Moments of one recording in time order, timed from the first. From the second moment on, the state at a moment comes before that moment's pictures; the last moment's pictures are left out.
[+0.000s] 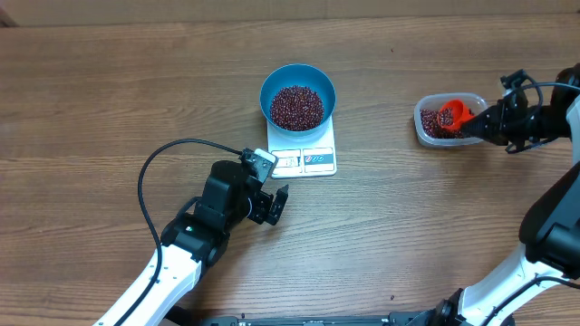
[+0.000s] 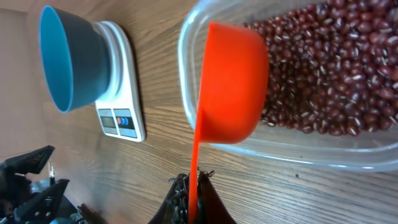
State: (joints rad) left arm -0.46 1.15 0.56 -0.13 0.06 0.01; right arm -0.48 2.00 1.66 -1.30 -0.76 -0.37
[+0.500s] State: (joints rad) left arm -0.46 1.15 0.56 -0.13 0.06 0.01; right arm -0.45 1.94 1.67 -1.30 -0.99 -0.37
